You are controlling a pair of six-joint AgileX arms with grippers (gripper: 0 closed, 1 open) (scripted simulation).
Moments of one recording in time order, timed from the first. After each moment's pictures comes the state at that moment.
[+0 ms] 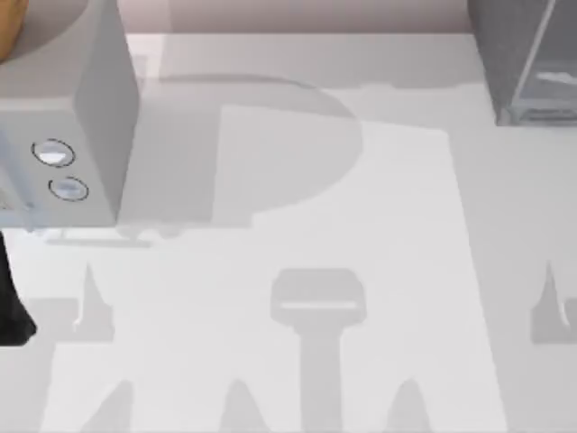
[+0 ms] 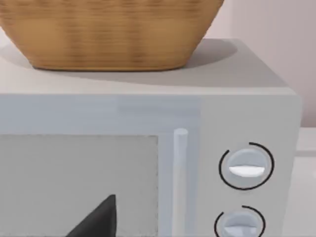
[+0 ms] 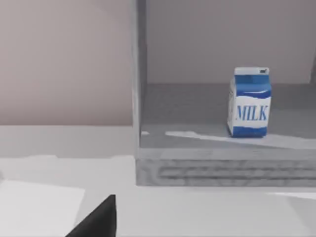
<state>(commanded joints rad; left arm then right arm) 0.00 0.00 0.00 0.00 0.00 0.00 0.00 0.00 0.00 0.00 0.00 0.00</state>
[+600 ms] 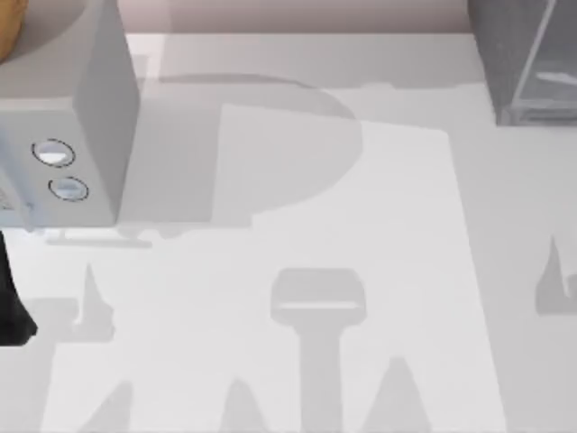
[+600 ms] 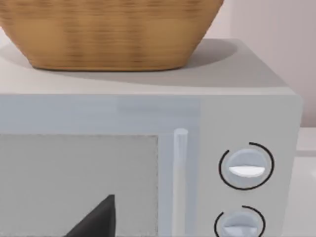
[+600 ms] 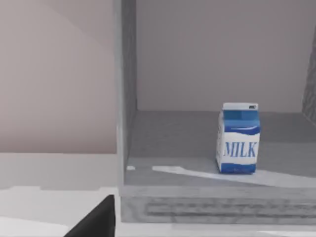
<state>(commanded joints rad) 0.00 0.00 0.00 0.00 0.00 0.00 -0.13 0.37 0.05 0.37 -0.12 0.00</state>
